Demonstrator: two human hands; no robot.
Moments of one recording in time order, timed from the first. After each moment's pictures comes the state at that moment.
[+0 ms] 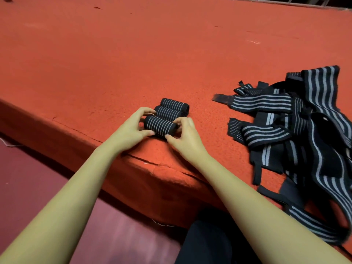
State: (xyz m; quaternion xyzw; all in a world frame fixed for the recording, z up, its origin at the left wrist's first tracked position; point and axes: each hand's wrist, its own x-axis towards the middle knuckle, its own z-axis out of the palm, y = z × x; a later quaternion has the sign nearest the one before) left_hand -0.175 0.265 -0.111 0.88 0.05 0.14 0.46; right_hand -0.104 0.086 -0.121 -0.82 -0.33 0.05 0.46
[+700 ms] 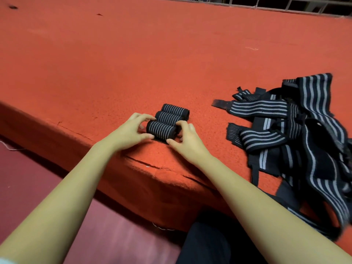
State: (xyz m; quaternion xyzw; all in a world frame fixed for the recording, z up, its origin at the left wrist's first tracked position) left_hand -0.178 0.278 -0.097 0.94 0.08 0.06 0.33; right_hand -0.098 0.083 -0.118 -0.85 -0.34 0.08 0.39
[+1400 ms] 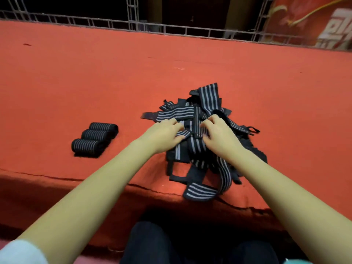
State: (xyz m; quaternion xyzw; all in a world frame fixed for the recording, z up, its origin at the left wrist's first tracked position) left_hand -0.100 0.001 -0.023 0.98 -0.15 0.07 0.07; right_hand -0.076 -0.194 -0.022 -0.95 -0.25 -0.13 0.14
